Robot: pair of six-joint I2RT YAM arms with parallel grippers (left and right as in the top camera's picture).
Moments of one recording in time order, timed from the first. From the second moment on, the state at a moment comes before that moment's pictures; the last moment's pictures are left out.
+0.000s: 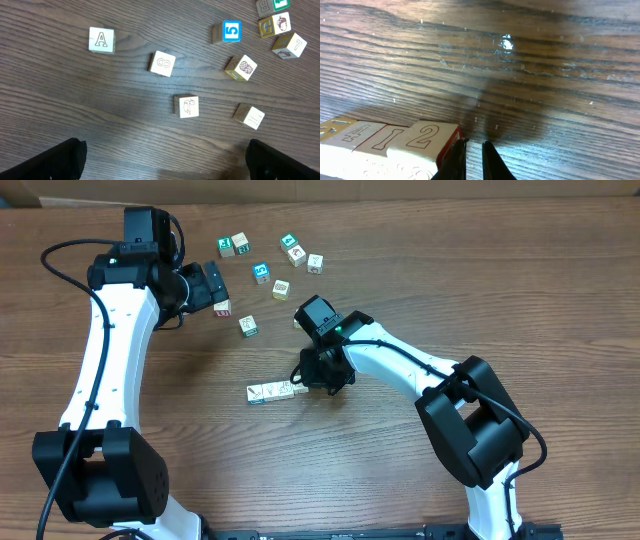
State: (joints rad) left arm 0.03 1.77 1.61 -1.00 0.07 -0.36; right arm 0.68 2.10 1.46 -0.75 -0.21 0.64
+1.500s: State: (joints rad) left arm 0.03 1.77 1.61 -1.00 0.07 -0.36; right arm 0.67 2.10 1.73 -0.82 -0.07 0.57
